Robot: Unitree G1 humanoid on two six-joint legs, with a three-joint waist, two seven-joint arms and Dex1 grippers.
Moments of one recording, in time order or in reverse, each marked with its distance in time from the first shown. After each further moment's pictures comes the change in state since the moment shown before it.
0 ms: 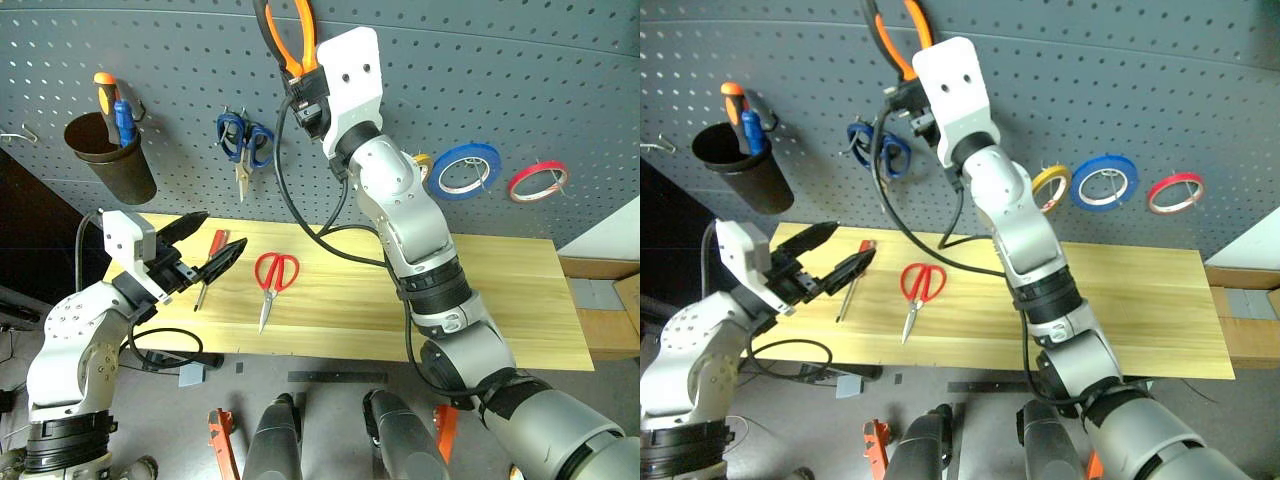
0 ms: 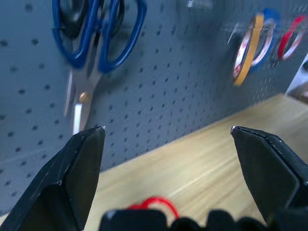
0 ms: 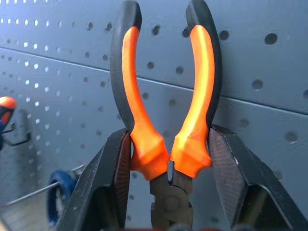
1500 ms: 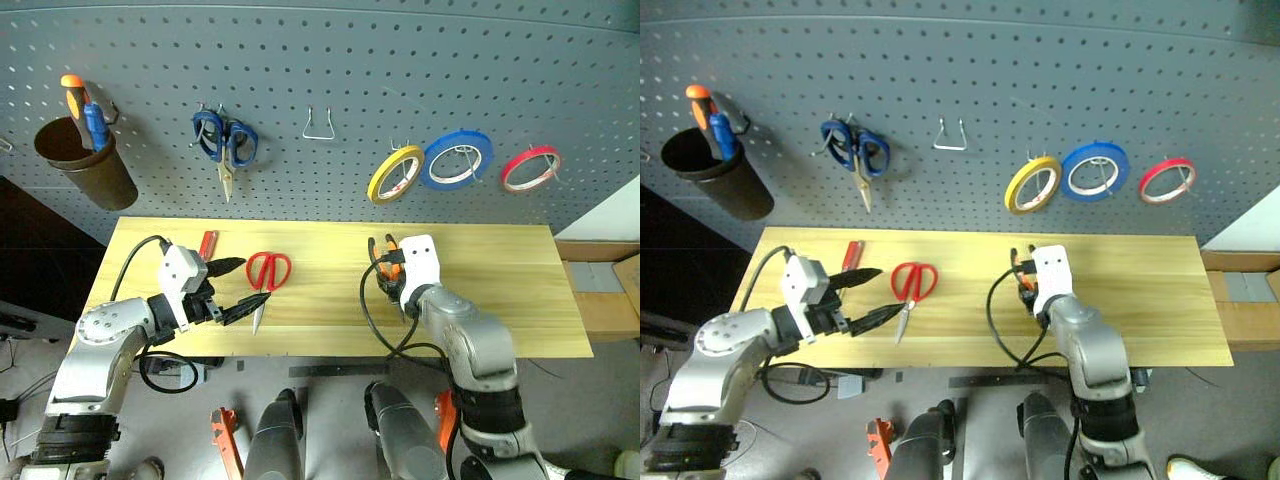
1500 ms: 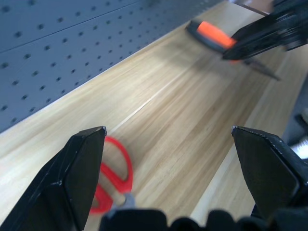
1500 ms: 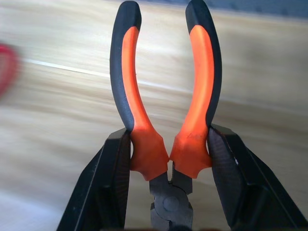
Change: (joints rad) left arm 0.096 0.053 -0.136 0.114 0.157 -0.105 -0.188; right arm 0.801 -0.089 0.019 -0.758 0.052 0.983 0.032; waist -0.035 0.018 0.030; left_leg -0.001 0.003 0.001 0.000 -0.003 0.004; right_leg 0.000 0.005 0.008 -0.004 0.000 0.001
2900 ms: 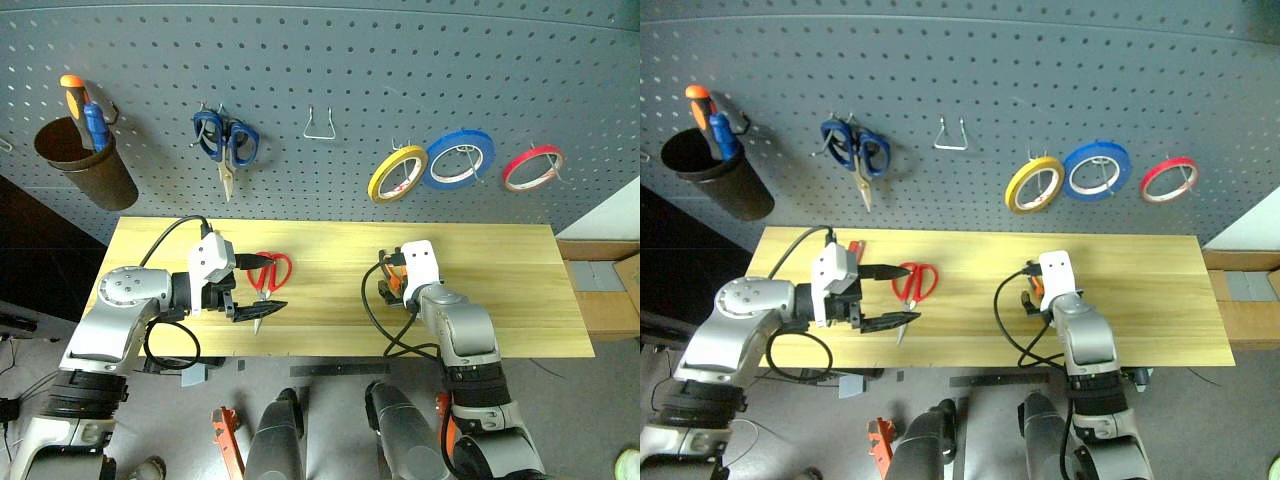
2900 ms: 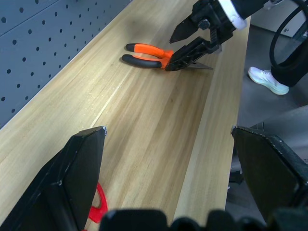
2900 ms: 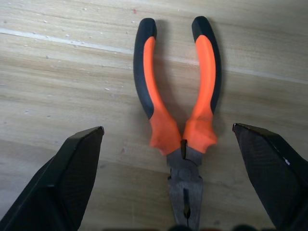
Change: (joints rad) left arm -0.241 0.088 -0.195 0.117 0.091 -0.012 -0.223; right arm -0.162 0.032 -0.146 0.483 -0.141 -0.133 0.027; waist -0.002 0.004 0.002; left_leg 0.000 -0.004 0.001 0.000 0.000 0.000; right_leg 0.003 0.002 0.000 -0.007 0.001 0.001
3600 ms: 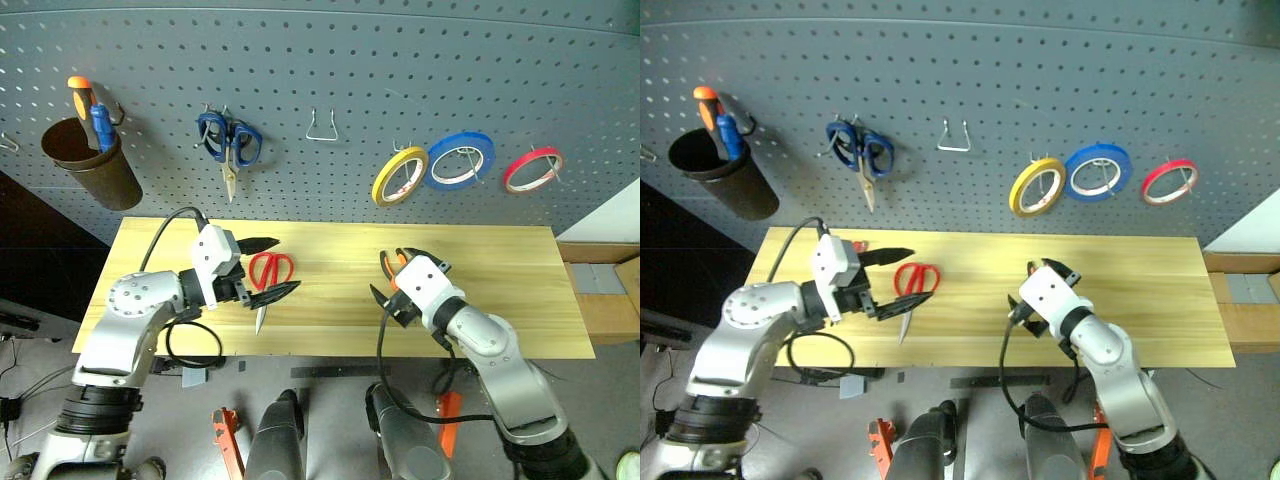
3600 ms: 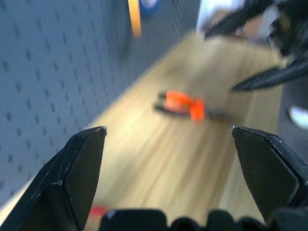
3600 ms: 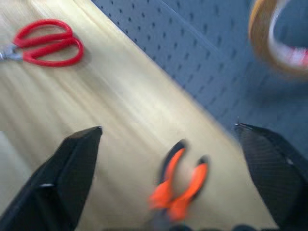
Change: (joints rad) left arm 0.037 -0.038 0.047 -0.073 -0.027 0.005 0.127; right arm 0.296 -0.250 0.248 -0.544 -0.125 -0.267 0.275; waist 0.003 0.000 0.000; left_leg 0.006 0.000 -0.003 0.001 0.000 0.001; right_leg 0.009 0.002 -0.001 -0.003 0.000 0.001
